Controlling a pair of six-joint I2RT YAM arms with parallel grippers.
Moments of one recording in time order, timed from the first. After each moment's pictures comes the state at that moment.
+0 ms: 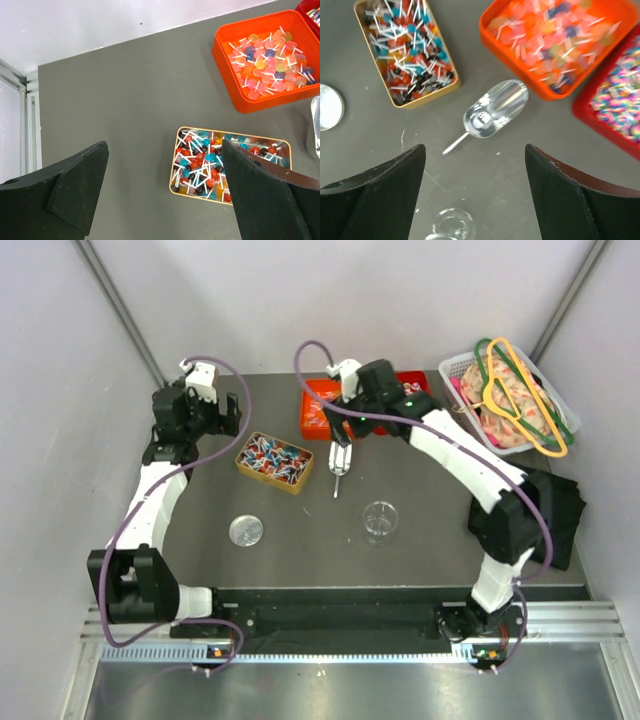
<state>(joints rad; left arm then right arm) 0.03 1.34 1.11 -0.08 0.26 0.14 0.62 1.75 1.74 -0.64 -0.10 -0.07</state>
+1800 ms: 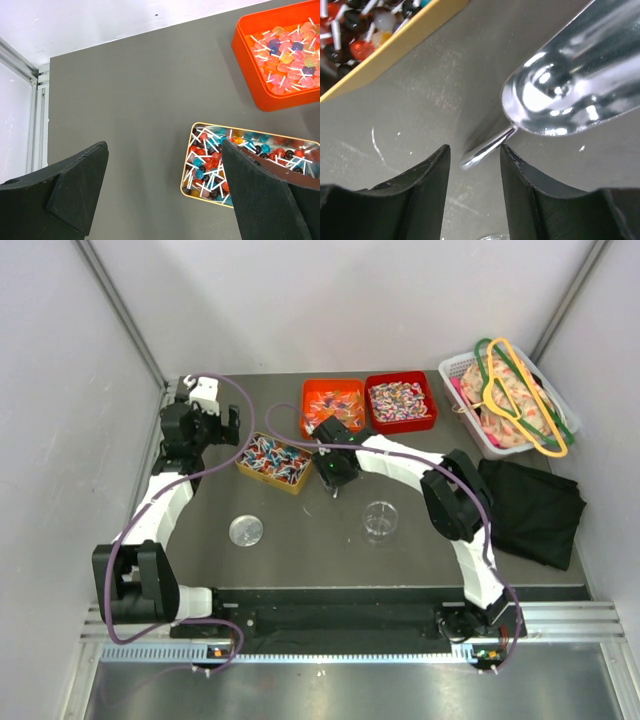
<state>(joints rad) 0.03 1.34 0.94 0.14 0.20 0.16 0.76 2.11 1.64 -0.62 0.02 0.21</state>
